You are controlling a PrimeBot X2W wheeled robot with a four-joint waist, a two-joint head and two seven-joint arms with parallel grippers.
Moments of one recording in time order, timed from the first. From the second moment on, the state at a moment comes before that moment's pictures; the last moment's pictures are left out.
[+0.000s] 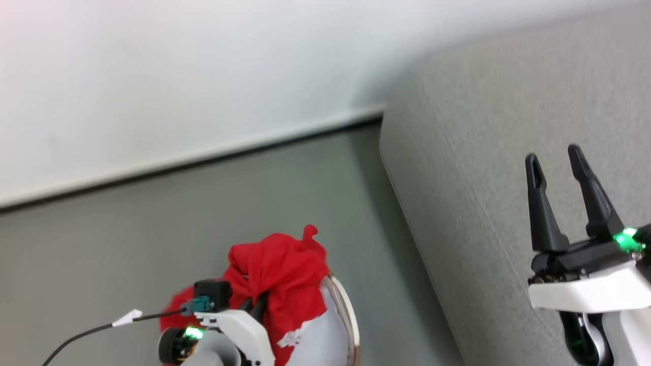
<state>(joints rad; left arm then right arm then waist) -0.54 0.05 -0.45 1.09 -0.45 -0.13 -0.24 -0.33 -0.19 0.19 0.02 0.46 0.13 -0.26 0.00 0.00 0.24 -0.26</state>
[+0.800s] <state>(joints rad) -0.43 0.13 -0.41 0.27 -0.52 -0.03 -0.18 -0.20 -0.22 0.21 0.04 0.45 0.13 -0.26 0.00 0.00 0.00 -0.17</state>
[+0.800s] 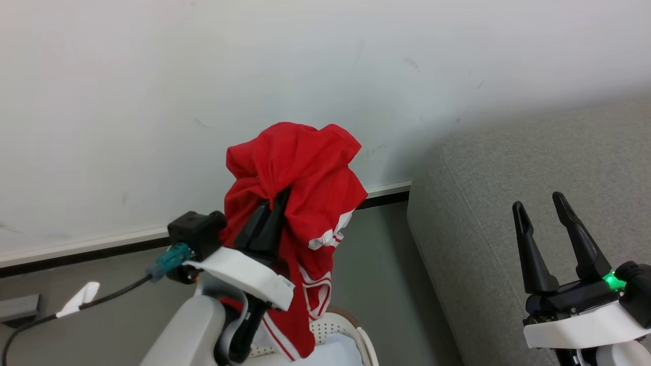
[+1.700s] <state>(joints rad) -0.50 0.13 -0.46 0.25 -0.52 -0.02 -0.09 -0.36 -0.28 0.78 0.21 0.46 0.13 -0.26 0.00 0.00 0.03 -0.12</state>
